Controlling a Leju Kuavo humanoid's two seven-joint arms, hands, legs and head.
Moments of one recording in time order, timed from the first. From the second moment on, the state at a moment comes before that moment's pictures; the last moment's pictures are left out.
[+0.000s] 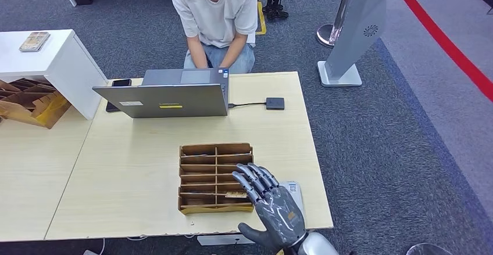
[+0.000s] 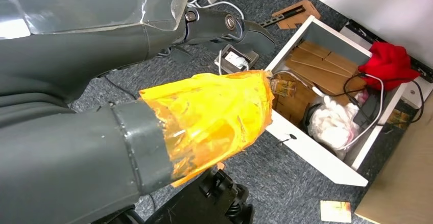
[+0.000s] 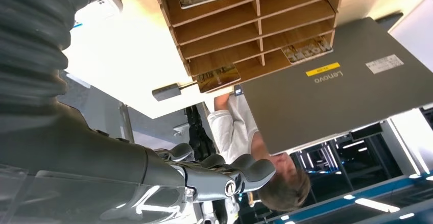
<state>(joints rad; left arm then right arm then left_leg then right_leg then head) -0.07 -0.18 0.25 -0.27 -1.16 0.45 -0.68 0.07 -0.11 0.67 -1.68 1.09 -0.25 -0.19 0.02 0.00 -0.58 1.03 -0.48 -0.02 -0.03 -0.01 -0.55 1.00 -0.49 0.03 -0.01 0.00</state>
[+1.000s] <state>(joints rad) -0.07 -0.18 0.22 -0.27 -1.18 0.42 -0.69 -0.04 -0.12 0.77 -1.57 1.09 -0.19 -0.16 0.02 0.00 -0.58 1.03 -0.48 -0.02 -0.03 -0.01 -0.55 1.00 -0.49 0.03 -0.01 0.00</state>
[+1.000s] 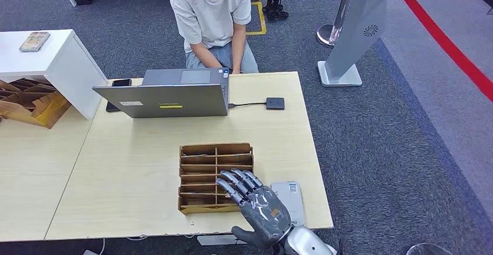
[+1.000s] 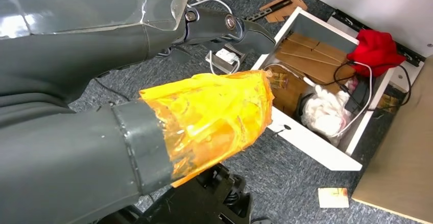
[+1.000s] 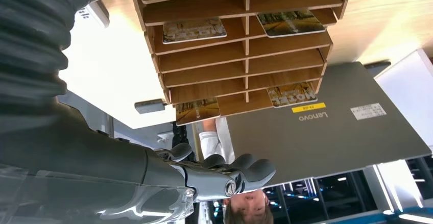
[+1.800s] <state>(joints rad) -0.08 -0.18 0.18 -0.27 -1.17 0.40 -0.68 -0.11 -0.09 0.80 -1.48 1.07 -0.15 -0.08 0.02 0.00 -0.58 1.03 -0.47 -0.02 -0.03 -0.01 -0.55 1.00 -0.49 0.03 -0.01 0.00</state>
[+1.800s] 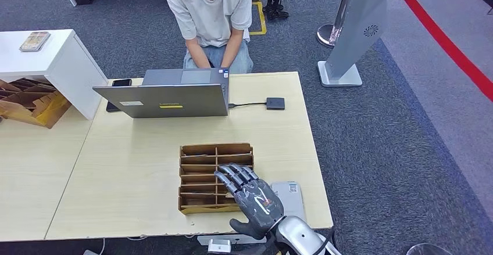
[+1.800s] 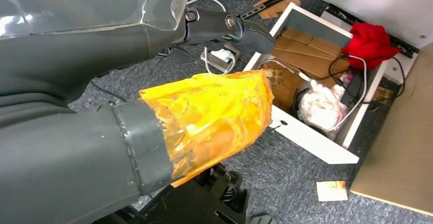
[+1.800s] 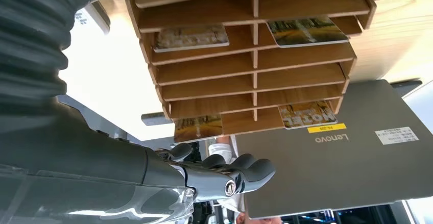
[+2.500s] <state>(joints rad) -0.08 -0.17 0.15 -0.27 -1.16 0.41 -0.69 -0.11 -0.11 0.80 -1.46 1.06 -0.17 -0.09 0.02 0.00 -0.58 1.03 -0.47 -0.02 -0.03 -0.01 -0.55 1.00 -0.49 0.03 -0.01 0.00</state>
